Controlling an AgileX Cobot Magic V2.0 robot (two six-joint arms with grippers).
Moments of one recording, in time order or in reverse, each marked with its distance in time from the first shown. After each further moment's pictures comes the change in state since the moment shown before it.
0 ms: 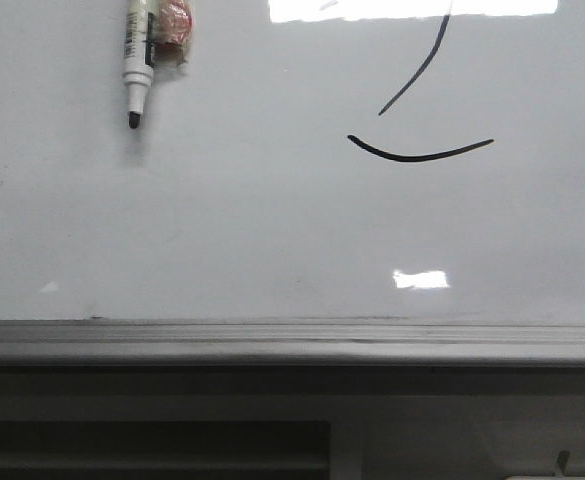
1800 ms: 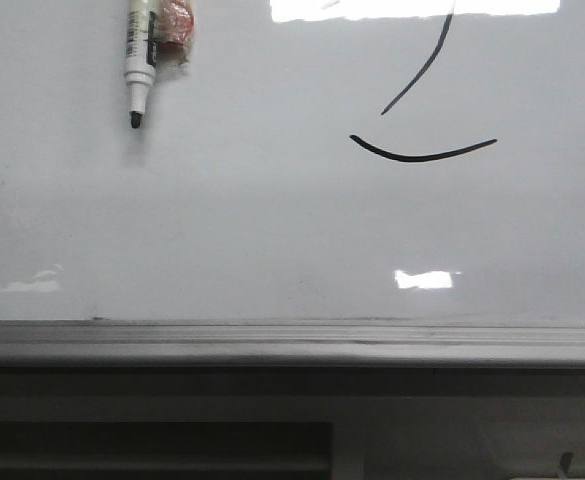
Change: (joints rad) left arm 0.853 -0.176 0.210 1.133 0.109 -1.202; right arm 0.000 -0.004 0.041 0.016 -0.024 0.000
